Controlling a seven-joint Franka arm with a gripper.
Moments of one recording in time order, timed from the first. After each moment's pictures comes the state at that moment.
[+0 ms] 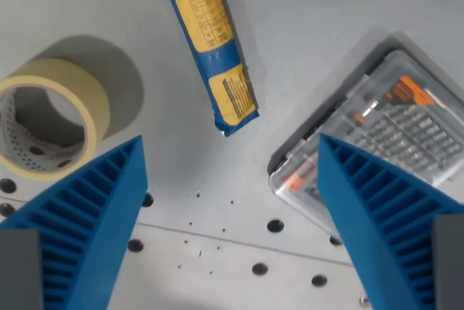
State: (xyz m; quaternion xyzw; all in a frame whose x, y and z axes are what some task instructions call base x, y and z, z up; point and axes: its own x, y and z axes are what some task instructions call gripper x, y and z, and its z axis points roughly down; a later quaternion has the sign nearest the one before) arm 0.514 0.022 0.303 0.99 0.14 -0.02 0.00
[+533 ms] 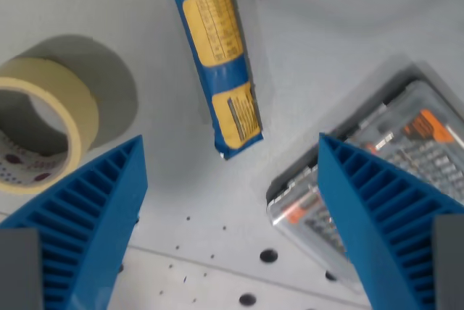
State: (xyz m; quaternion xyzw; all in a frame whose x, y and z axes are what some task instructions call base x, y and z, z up) arm 0.516 0.028 0.263 0.98 0.19 -0.02 0.00
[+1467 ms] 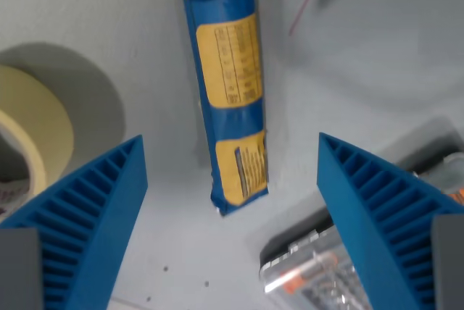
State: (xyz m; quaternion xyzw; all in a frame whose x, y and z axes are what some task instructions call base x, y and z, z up) arm 0.520 0.037 0.193 0.97 0.25 -0.03 0.00
